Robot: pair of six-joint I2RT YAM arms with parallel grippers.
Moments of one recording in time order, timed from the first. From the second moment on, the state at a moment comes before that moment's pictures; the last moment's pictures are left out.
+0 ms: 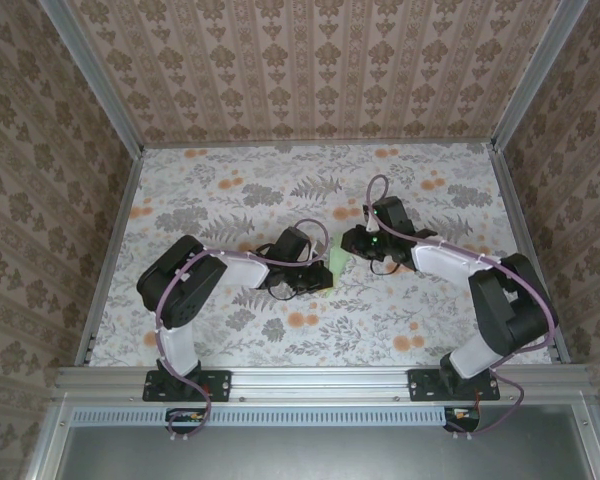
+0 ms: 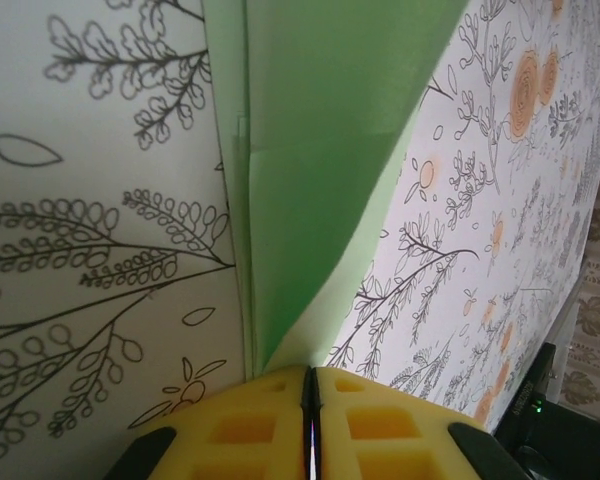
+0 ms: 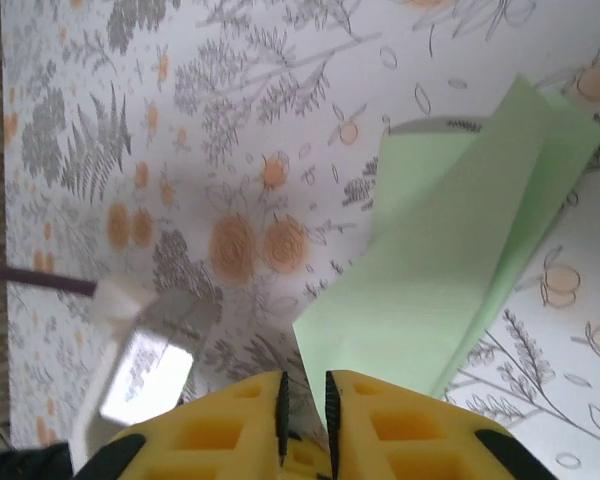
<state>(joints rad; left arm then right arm) -0.80 1.86 0.85 0.13 0.55 -0.87 0.40 1.56 0.83 -0.09 -0.36 0.71</state>
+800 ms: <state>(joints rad) -0.81 1.86 0.86 0.10 0.53 -0.87 0.43 1.76 0.82 0.02 -0.43 0.68</state>
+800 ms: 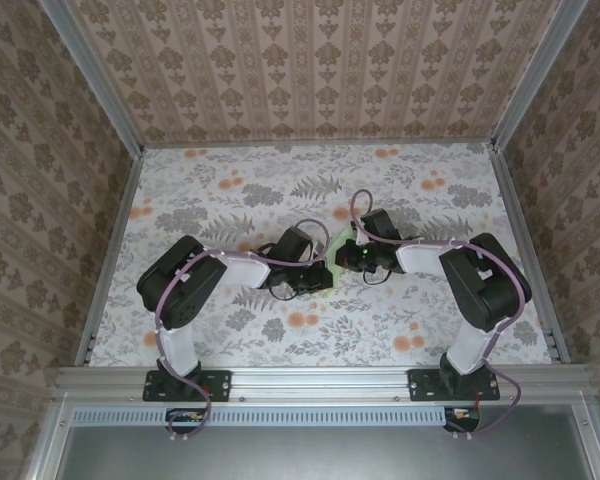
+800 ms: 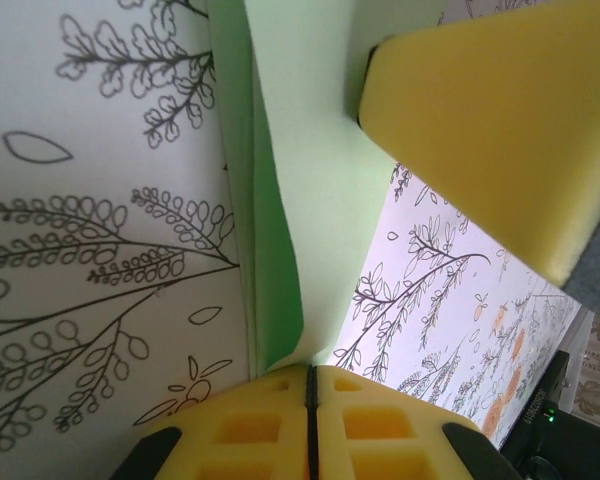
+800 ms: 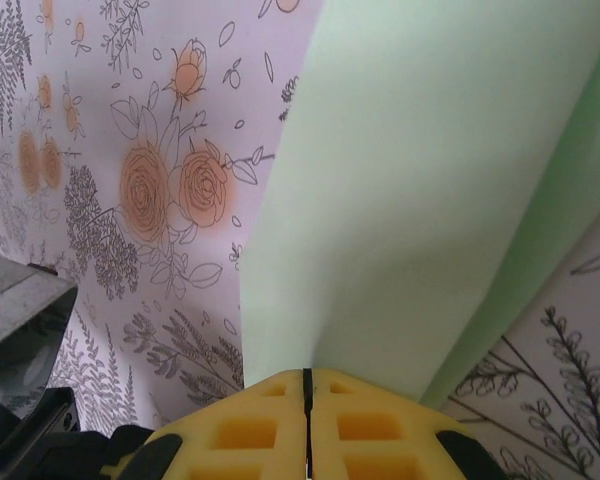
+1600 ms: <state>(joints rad) -0.81 1.86 0.86 0.09 0.53 -0.87 0.41 1.82 0.89 -0.05 -0.44 0.60</state>
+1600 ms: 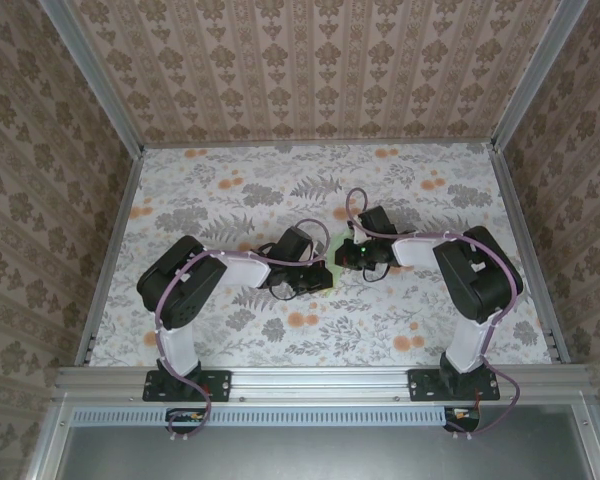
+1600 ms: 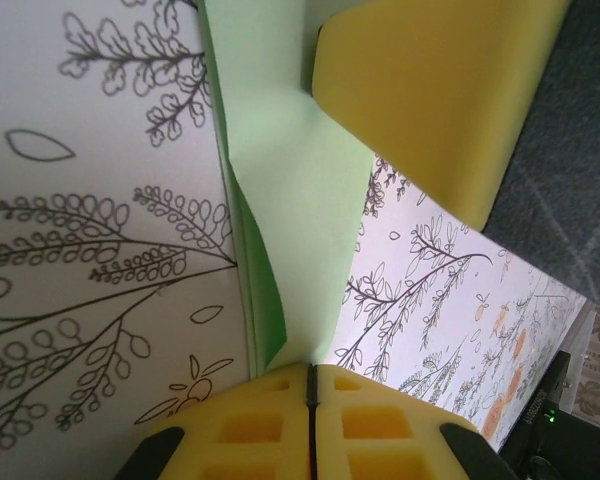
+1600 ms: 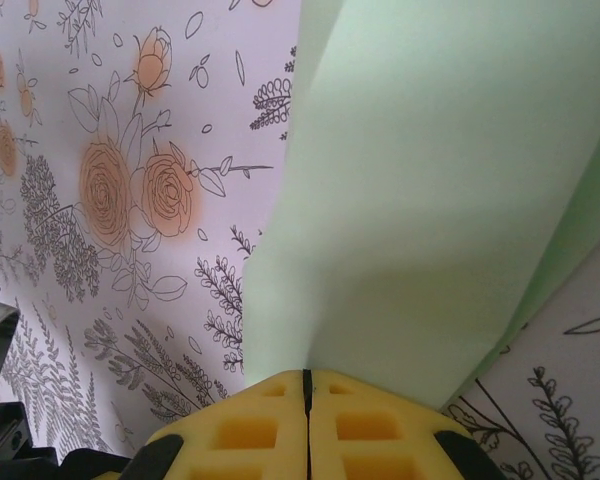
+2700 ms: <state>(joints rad) -0.81 1.86 0.87 0.09 0.52 -0.87 0.23 1.97 1.06 -0.09 -0.58 0.55</state>
